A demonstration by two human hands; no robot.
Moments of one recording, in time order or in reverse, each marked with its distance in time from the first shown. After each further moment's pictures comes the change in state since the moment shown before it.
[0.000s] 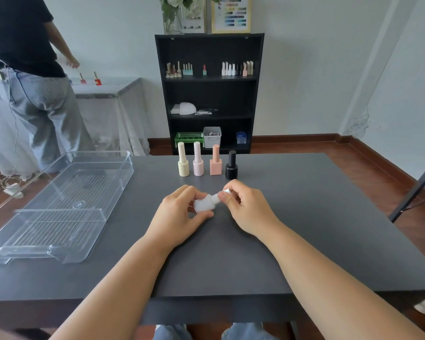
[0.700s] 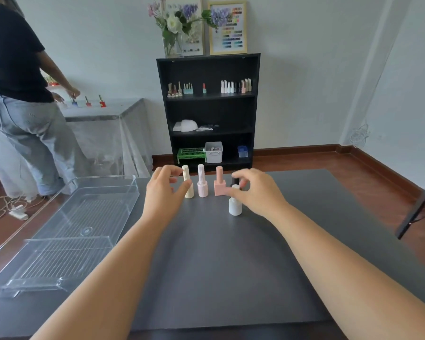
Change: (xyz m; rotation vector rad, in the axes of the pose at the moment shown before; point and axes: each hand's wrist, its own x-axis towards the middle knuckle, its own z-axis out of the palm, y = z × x) left_hand 0.080 -0.020 -0.035 0.016 0.239 -0.279; right_hand 0.069 0.002 -0.032 -0.166 0.066 0.101
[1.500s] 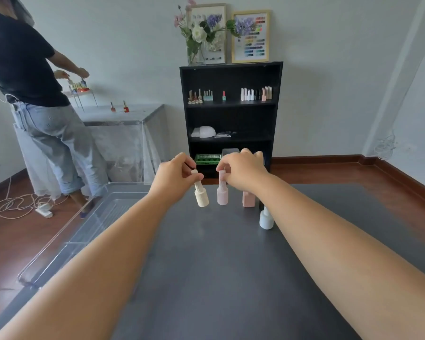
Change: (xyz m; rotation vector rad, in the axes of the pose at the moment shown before) left_hand 0.062 -0.009 -0.057 0.128 -0.137 0.001; right_hand 0.080 -0.099 0.036 -0.403 -0.103 -0.212
